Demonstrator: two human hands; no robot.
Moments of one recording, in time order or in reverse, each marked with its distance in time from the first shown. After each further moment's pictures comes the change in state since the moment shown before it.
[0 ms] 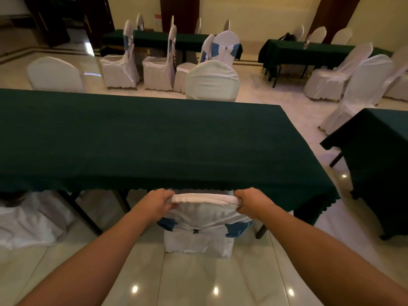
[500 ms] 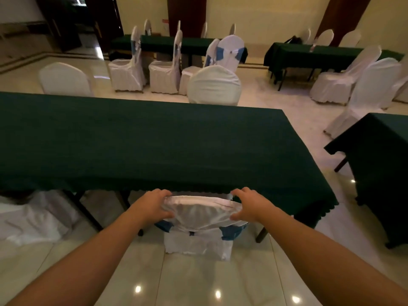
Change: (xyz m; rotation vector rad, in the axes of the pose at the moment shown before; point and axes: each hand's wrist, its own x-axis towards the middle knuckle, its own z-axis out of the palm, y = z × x) left_hand -0.018 0.028 -0.018 0.004 -0.020 -0.121; right_hand -0.015 0.015 -0.020 0.004 -0.038 0.007
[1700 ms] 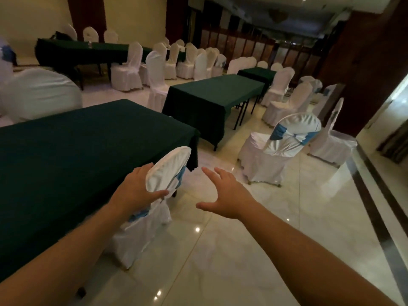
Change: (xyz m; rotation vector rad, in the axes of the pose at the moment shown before) left_hand -0.066 -0.152 -0.126 -0.175 -0.164 0.970; right_hand -0.273 -0.451 0.060 0.213 0.532 0.850
